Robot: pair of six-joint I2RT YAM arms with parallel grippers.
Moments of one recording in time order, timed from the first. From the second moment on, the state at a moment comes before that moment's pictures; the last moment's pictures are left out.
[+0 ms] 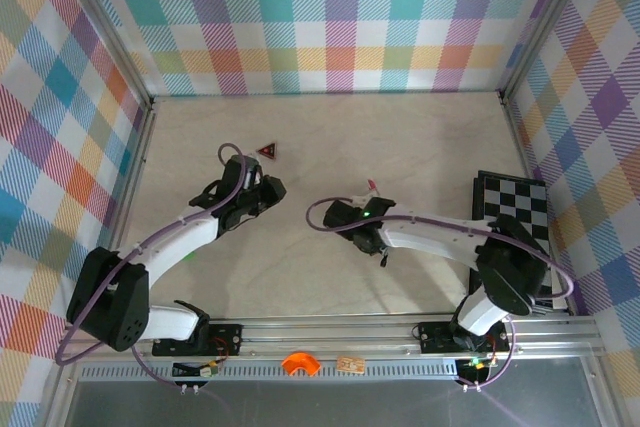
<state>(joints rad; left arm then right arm) -0.43 1.33 0.78 -0.18 0.10 -0.88 1.01 1.60 1.08 -1.07 0.67 0.56</state>
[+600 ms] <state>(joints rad) -0.35 1.27 0.74 -0.25 0.09 -0.89 1.13 1.85 1.18 -0.85 0.40 0.43</state>
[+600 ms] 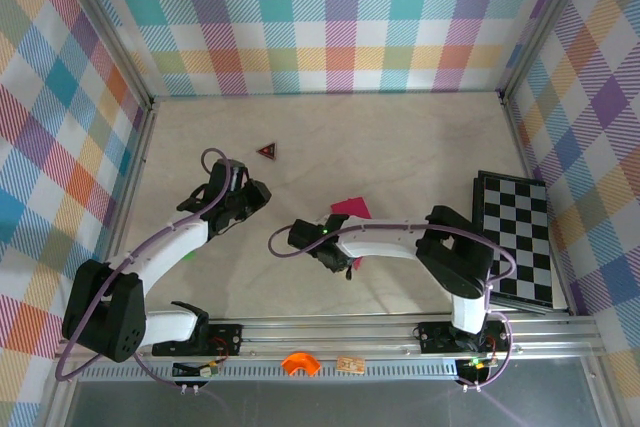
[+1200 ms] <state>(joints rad) -0.39 1.38 0.73 -0.15 0.23 -0.95 0.62 1.39 0.57 -0.08 -0.38 0.70</state>
